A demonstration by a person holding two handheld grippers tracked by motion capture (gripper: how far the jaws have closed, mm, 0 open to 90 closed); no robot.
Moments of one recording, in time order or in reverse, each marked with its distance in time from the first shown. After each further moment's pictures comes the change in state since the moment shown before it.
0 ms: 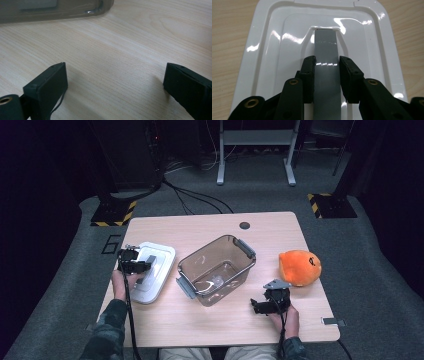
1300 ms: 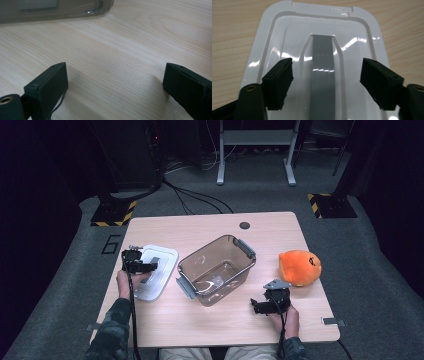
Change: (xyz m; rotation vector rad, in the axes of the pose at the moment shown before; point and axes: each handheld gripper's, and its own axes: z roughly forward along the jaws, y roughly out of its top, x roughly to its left) left arm -0.001 0.000 0.013 -0.047 -0.005 -0.020; right arm 0.000 0.000 0.000 0.000 0.002 -0.006
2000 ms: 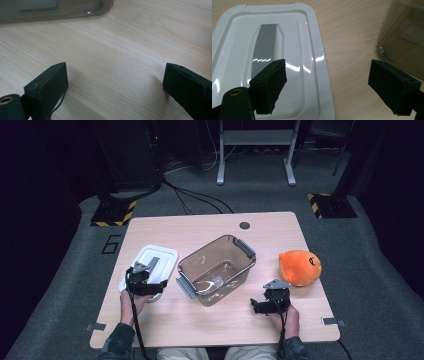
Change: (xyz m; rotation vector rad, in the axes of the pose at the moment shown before) left arm -0.060 -0.055 -0.044 -0.097 -0.096 0.137; right arm 0.000 0.000 0.000 0.000 -0.002 -0.003
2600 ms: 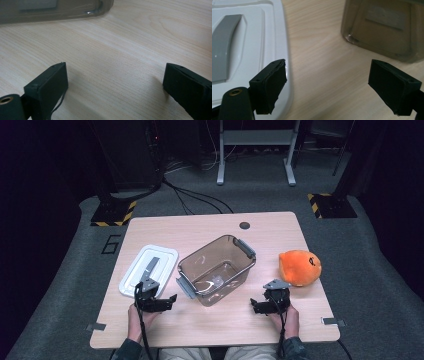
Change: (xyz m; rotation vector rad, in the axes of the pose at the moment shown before) left arm -0.049 -0.031 -0.008 -0.023 -0.042 0.084; right arm 0.001 0.000 0.000 0.000 -0.004 -0.001
